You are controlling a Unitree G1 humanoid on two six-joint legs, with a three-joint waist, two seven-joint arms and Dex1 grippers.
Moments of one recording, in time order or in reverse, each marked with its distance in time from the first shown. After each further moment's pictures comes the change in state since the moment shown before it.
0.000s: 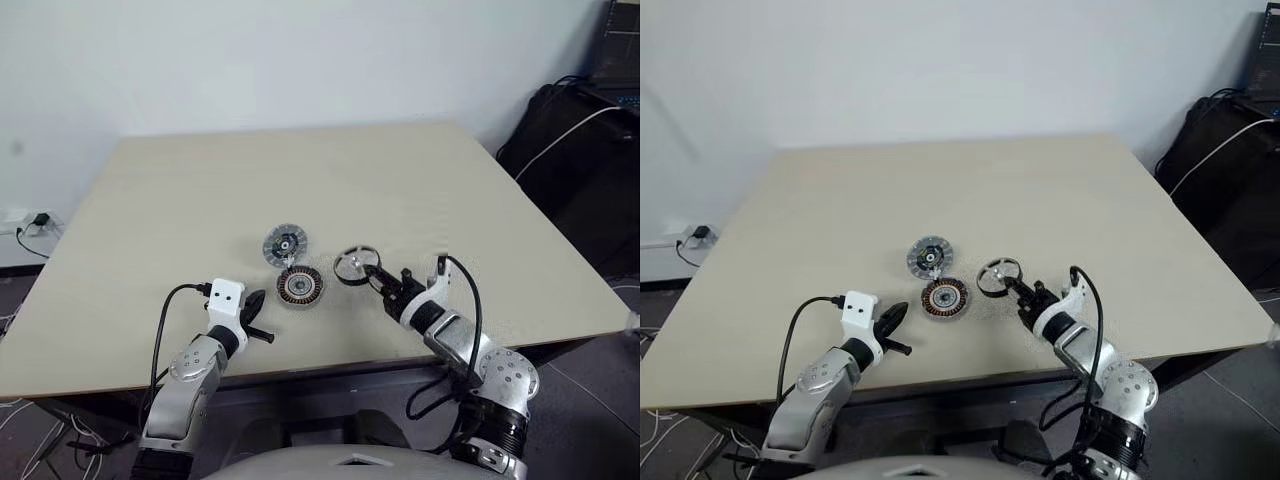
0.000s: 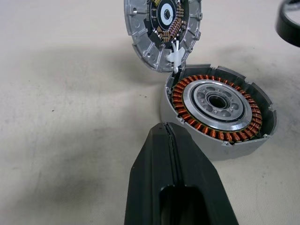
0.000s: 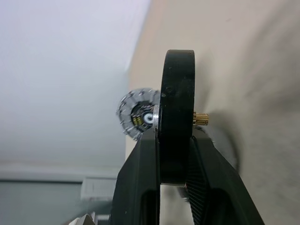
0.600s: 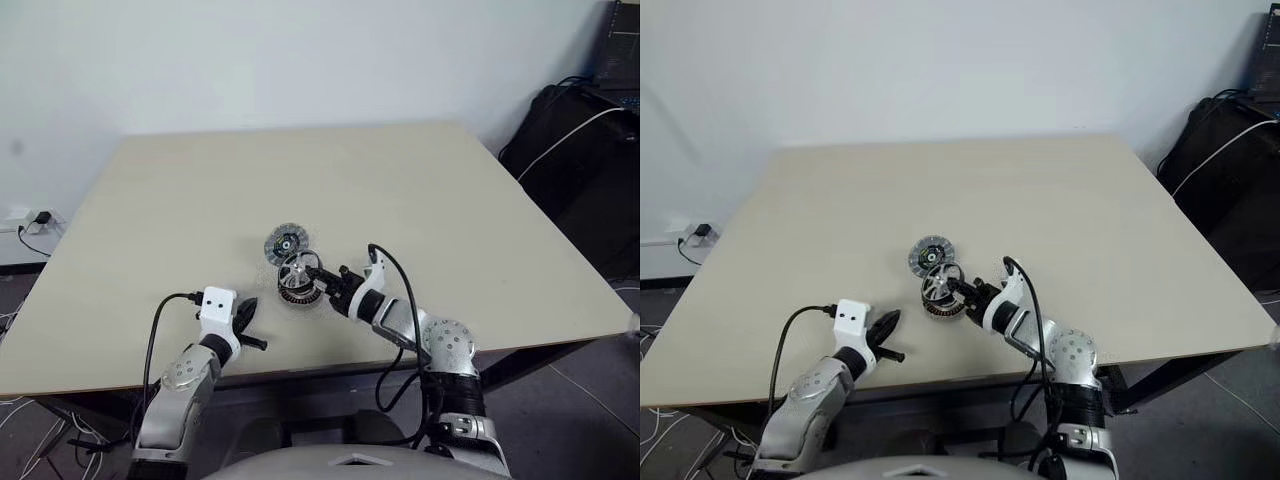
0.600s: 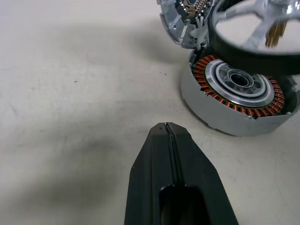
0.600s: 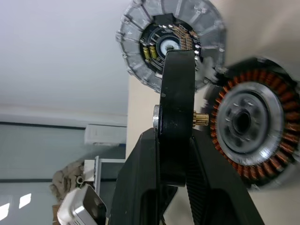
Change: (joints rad) left arm 0.052 0.003 0.031 -0.028 -0.002 0.019 0.015; right arm -0.108 -0.008 0.278 0.230 -0.049 -0.092 0.056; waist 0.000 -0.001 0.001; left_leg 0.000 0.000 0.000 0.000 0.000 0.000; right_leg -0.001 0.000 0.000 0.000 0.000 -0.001
